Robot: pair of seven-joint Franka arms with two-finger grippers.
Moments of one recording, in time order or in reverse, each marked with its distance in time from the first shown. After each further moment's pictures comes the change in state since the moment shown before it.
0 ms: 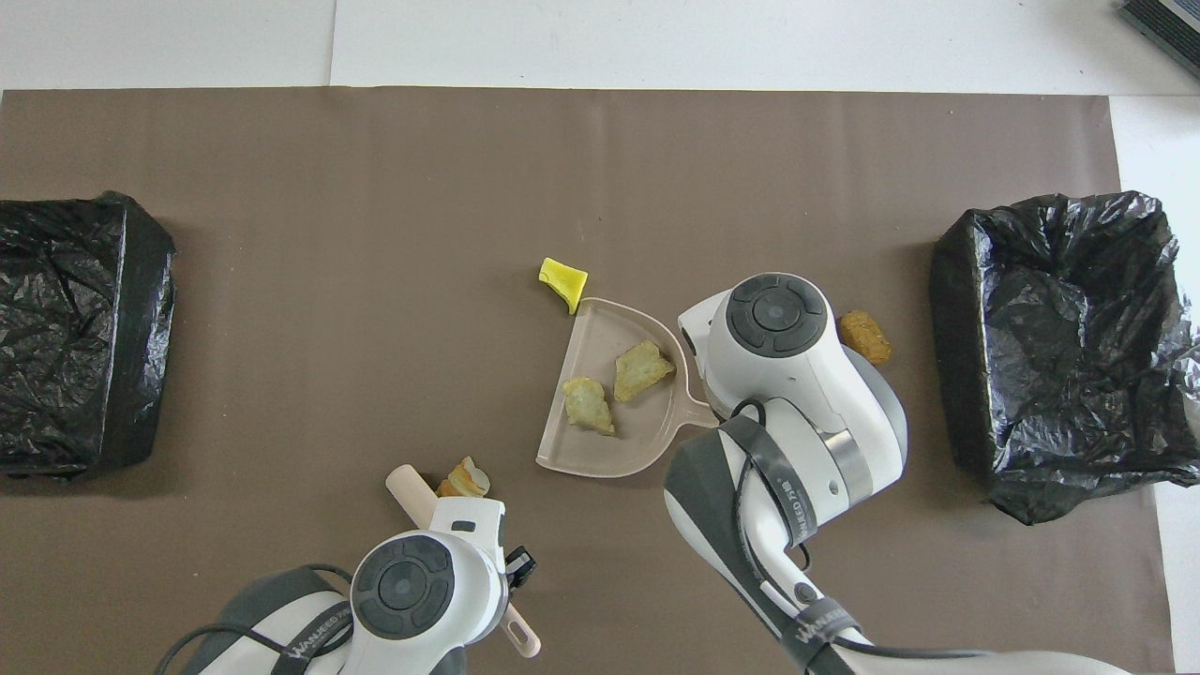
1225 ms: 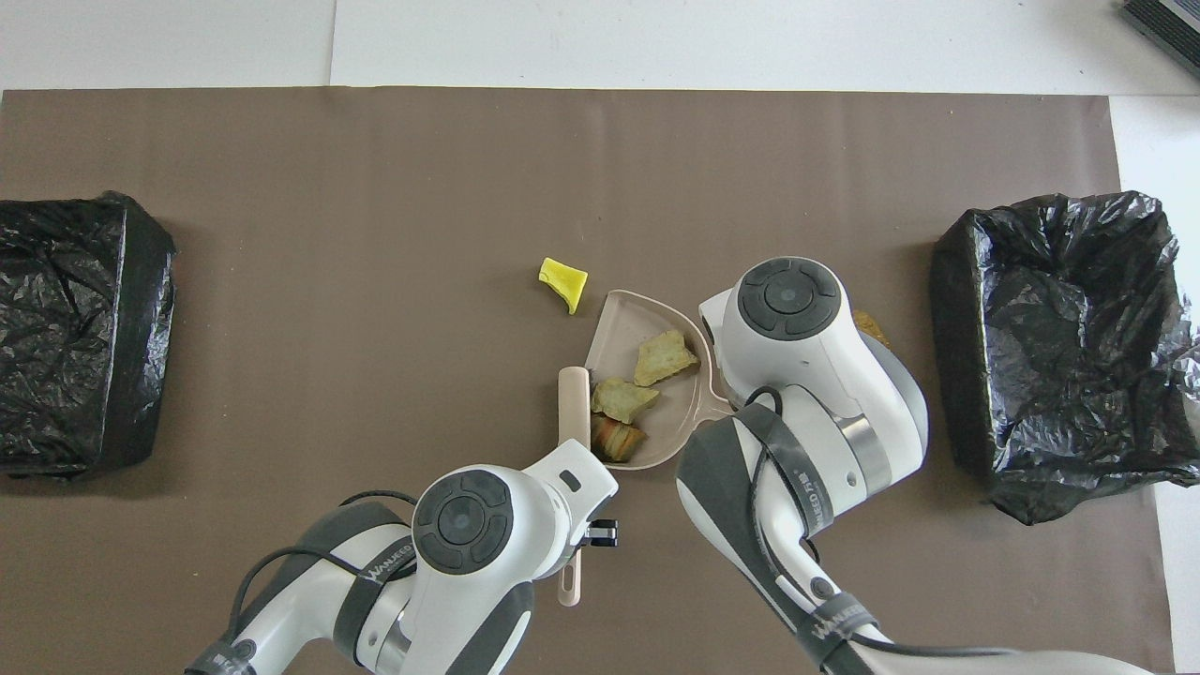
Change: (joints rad) left arm -0.031 0.184 -0.011 0.225 -0.011 0.111 0.733; right arm -0.019 -0.005 -0.003 0.033 -0.035 -0.080 0.072
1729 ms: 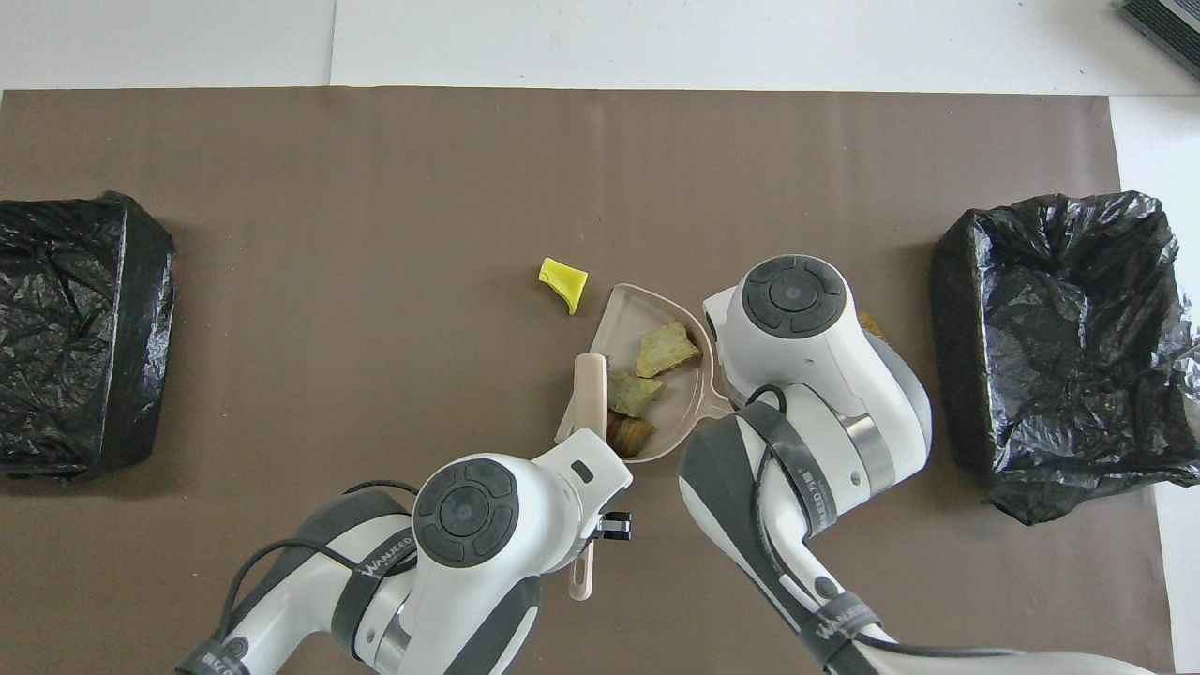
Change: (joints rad) left arm 0.016 0.002 0.015 0.061 0.001 -0.078 0.006; right arm -0.006 -0.007 -0.002 0.002 0.010 -0.001 0.047
